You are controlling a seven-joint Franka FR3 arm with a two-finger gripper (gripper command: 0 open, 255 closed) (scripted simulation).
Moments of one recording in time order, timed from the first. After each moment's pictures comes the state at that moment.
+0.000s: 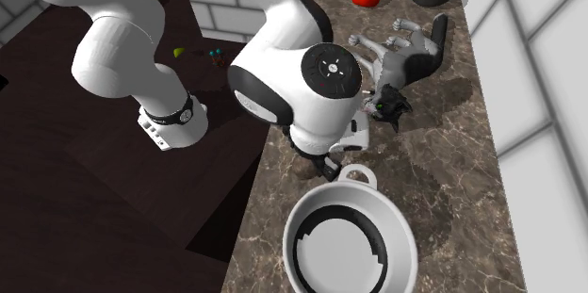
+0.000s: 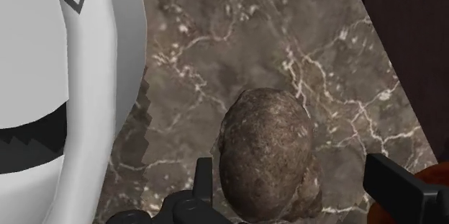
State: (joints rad) arm 0.54 -0.16 -0.46 -2.59 0.06 2.36 -1.26
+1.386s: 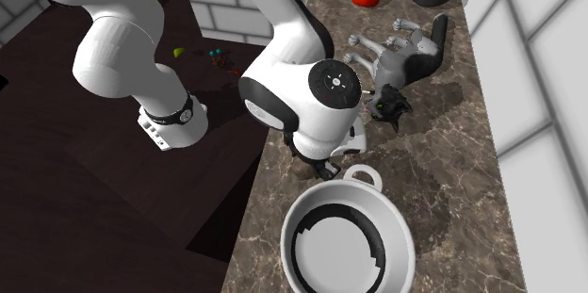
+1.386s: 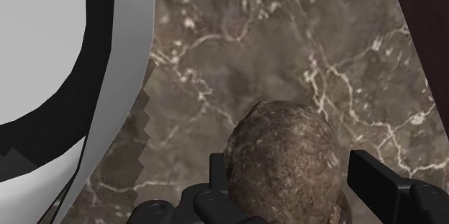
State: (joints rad) arm 0.56 -0.06 -0.45 -2.61 0.08 2.45 -1.33
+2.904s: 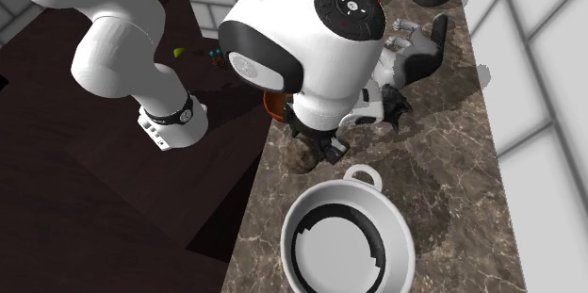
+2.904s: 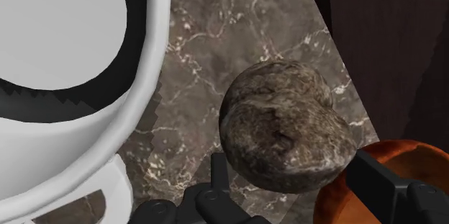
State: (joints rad) arm 0.53 -0.28 -0.42 -2.52 -0.04 2.16 -1.22
